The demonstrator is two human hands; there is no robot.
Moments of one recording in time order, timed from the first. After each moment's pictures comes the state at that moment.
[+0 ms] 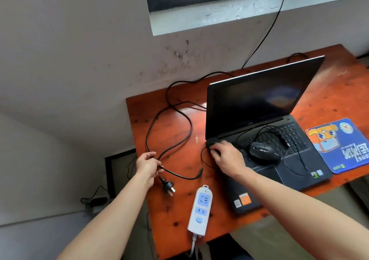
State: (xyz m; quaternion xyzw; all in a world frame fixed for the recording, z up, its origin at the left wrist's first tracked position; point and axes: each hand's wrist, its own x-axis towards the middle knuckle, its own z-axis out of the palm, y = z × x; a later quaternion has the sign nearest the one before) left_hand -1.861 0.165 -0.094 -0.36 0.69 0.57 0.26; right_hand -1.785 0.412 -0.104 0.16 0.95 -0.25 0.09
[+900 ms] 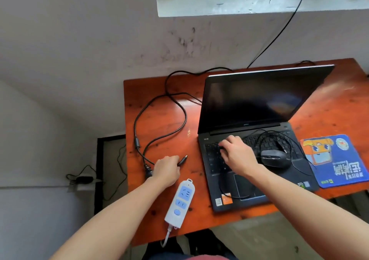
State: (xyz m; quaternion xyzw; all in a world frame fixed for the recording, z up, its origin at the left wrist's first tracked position) left_hand -1.801 0.232 -0.123 0.15 0.94 0.14 0.28; right_hand -1.771 0.477 -0.090 0.02 0.99 -0.09 0.11
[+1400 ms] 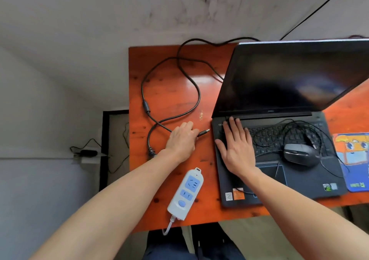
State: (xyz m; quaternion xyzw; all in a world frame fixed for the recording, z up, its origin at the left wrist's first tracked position) left_hand -1.834 0.257 -0.140 0.23 0.94 0.15 0.18; right_hand -1.766 0.446 -0.170 0.03 1.00 -0.08 0.05
